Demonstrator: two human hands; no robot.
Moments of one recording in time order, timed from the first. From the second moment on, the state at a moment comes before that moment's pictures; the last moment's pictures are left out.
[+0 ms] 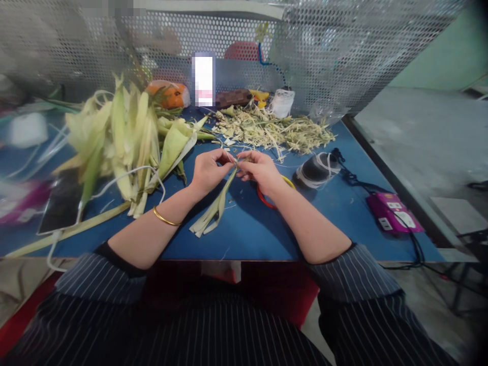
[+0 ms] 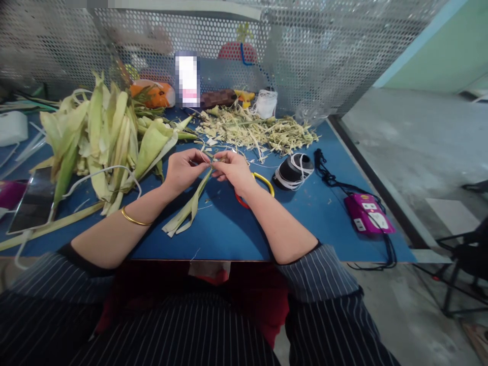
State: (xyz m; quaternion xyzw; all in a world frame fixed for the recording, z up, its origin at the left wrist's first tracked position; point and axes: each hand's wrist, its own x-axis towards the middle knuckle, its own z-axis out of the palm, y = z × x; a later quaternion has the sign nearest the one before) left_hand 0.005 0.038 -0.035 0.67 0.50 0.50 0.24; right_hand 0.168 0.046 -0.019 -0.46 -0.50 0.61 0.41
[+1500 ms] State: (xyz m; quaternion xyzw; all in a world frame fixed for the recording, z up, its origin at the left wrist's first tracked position) left_hand 0.009 0.029 -0.032 0.66 0.49 0.53 0.23; right_hand 0.174 0.053 -0.026 -0.42 -0.62 0.48 0.46
